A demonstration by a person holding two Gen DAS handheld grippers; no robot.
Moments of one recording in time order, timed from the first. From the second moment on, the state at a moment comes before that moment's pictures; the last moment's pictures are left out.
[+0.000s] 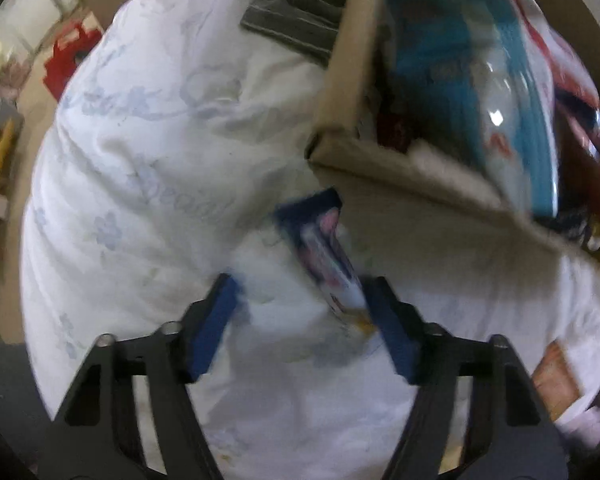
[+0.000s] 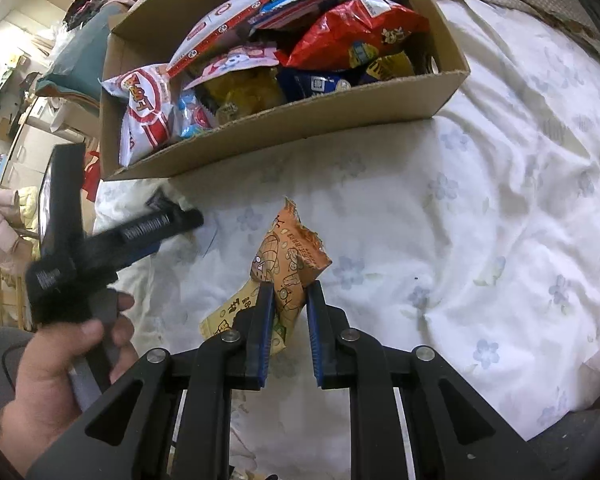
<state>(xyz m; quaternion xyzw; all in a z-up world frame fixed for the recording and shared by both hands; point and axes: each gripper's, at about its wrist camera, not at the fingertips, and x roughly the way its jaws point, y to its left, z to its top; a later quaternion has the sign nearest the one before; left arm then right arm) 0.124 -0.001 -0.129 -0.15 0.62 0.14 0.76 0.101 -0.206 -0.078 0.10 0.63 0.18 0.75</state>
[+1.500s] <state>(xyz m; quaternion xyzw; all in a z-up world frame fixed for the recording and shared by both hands) 0.141 -0.027 0.061 -0.04 0.46 0.03 0.89 0.166 -0.269 0.019 0.19 0.48 0.20 0.83</state>
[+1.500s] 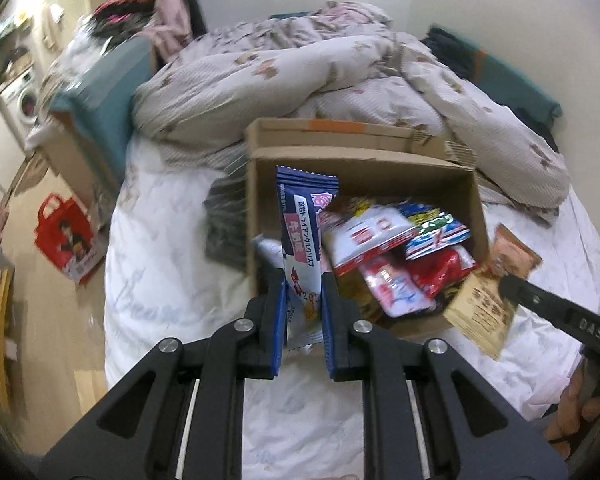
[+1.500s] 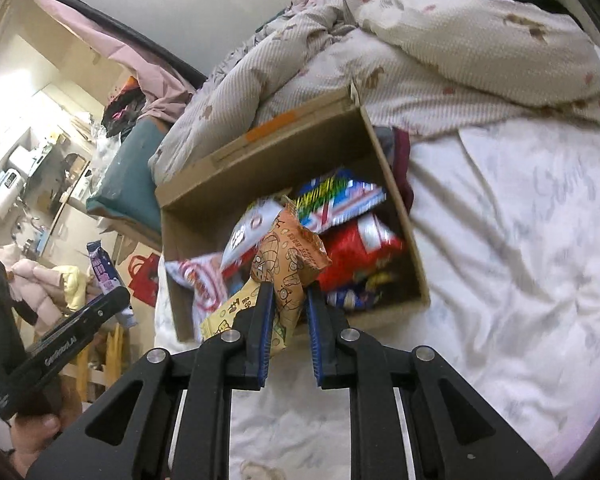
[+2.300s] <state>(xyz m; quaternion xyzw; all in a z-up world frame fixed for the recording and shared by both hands) 0.227 -0.073 0.019 0.01 0.48 0.03 0.88 0.241 -0.241 -0.006 0.14 0.50 0.20 0.83</state>
